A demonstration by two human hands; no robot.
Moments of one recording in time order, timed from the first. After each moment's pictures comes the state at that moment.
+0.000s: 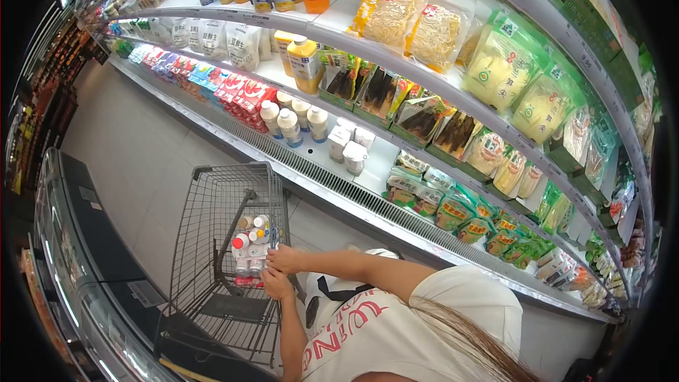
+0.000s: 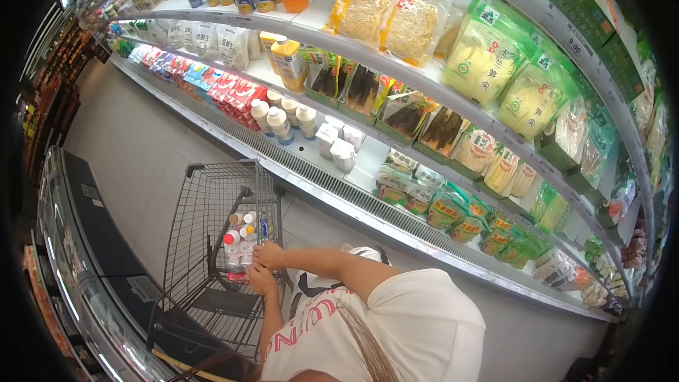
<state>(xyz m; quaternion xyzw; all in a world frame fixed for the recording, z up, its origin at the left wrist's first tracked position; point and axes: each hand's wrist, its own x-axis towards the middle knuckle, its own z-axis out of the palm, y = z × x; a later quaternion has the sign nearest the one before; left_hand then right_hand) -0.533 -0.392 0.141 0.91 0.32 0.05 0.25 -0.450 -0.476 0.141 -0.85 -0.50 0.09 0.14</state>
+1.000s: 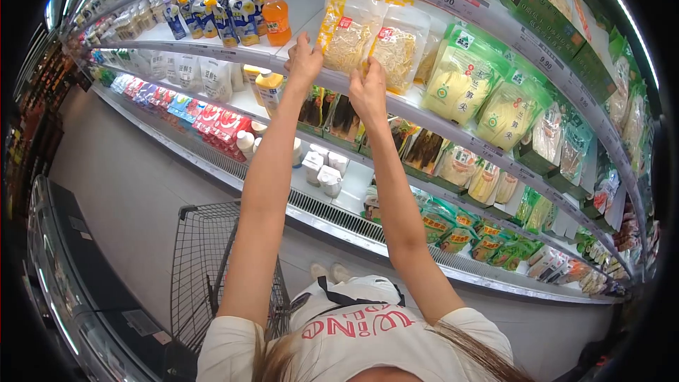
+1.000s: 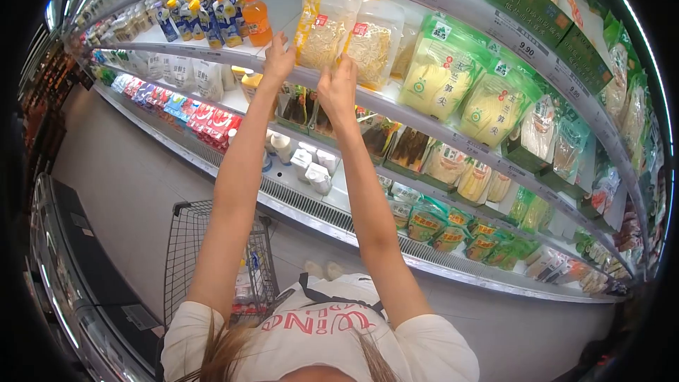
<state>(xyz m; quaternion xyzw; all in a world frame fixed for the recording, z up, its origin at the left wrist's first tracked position) -0.107 -0.691 0.491 0.80 -0.17 0.14 0.56 -0.235 -0.781 0.490 -0.80 0.09 -0.44 0.40</state>
